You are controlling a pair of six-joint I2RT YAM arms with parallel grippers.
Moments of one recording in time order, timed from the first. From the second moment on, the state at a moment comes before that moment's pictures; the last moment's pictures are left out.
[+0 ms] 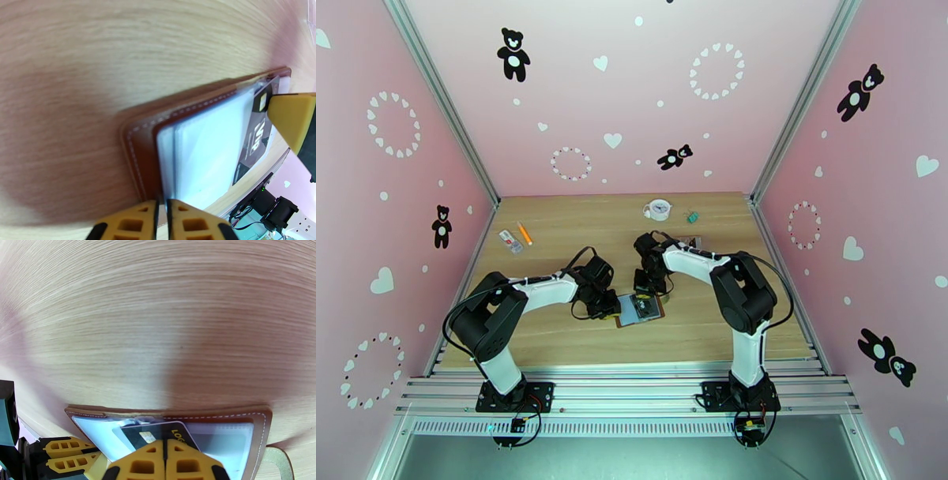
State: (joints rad) left arm -0.66 1.75 0.91 -0.40 0.47 -0.87; right arm 0.62 1.97 1.33 -0.80 -0.29 0.71
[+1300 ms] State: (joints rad) left arm -0.66 1.75 0.91 -0.40 0.47 -0.87; right arm 0.65 1.83 1.17 -0.79 -0.25 0.71
